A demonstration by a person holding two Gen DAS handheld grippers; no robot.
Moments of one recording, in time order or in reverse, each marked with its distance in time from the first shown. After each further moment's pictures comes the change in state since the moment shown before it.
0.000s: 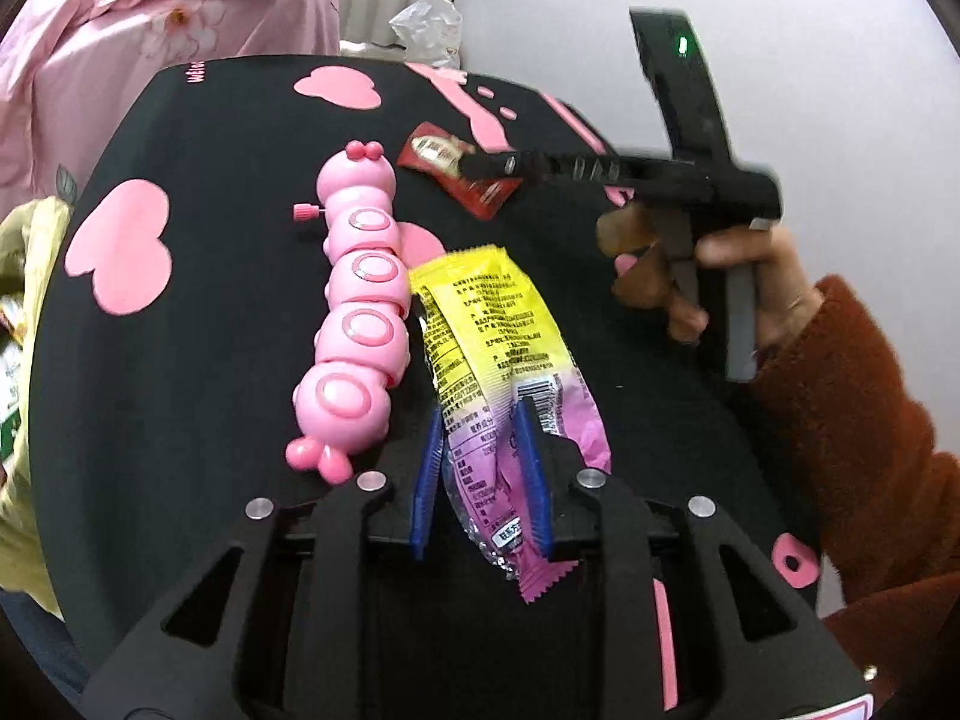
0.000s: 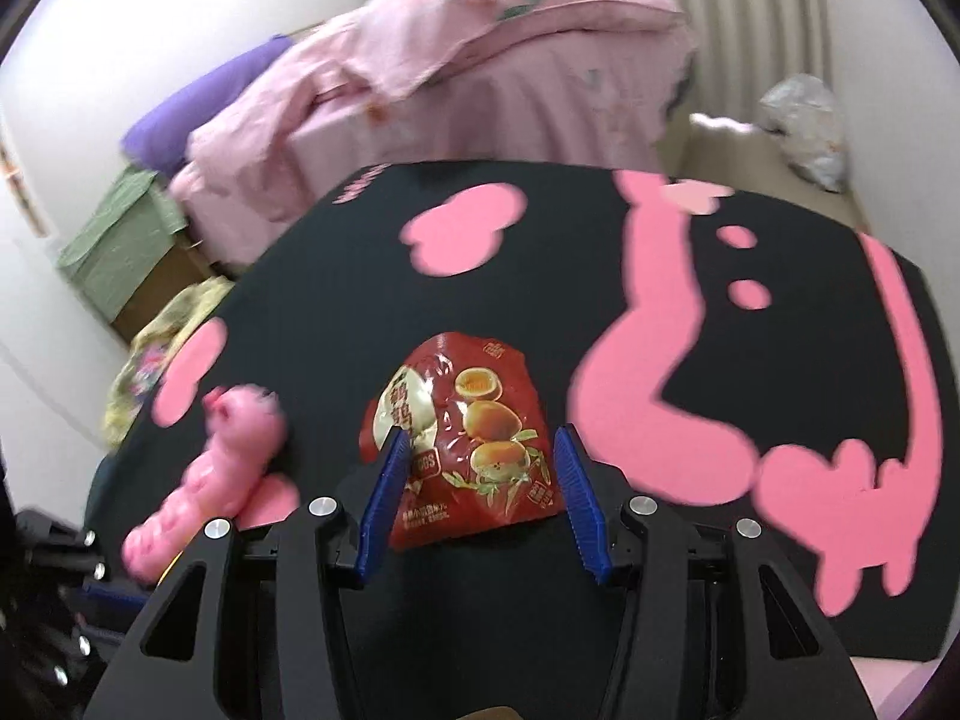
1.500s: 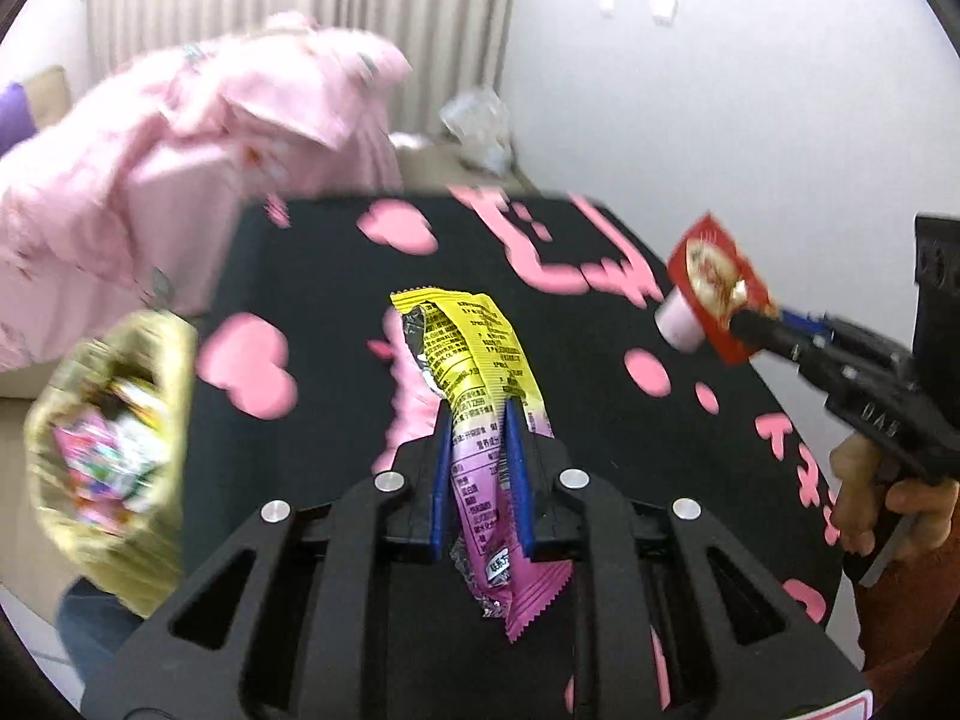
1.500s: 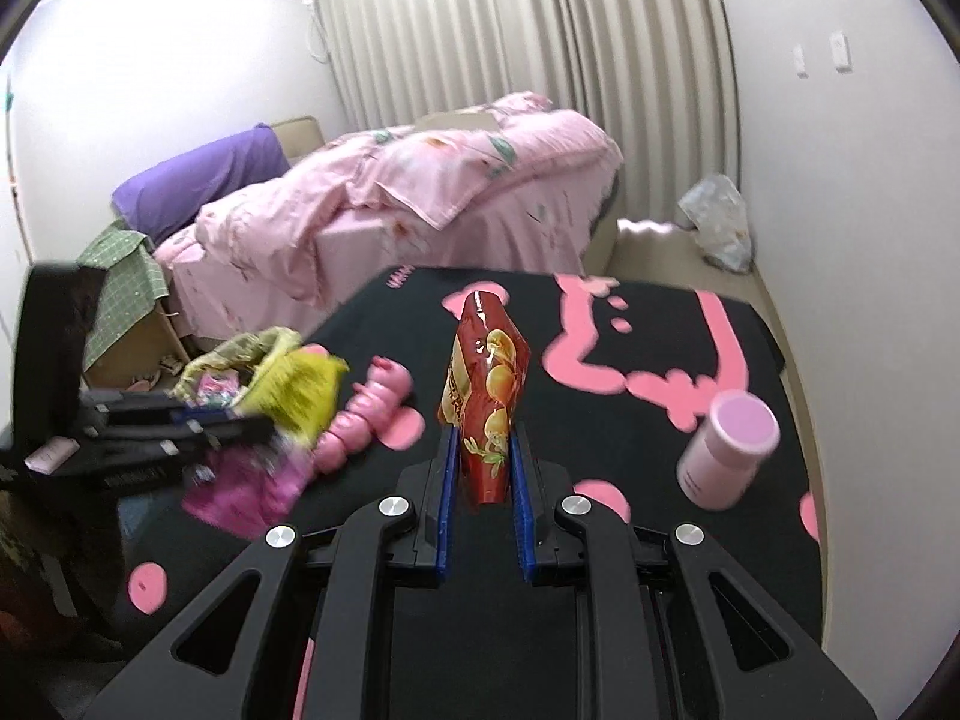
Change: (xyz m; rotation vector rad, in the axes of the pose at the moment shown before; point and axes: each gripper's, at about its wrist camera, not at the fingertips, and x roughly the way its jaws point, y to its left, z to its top) left arm -0.086 -0.032 0.010 0.061 -0.236 0.243; right arm -0.179 0.084 -0.091 0.015 -0.300 -0.179
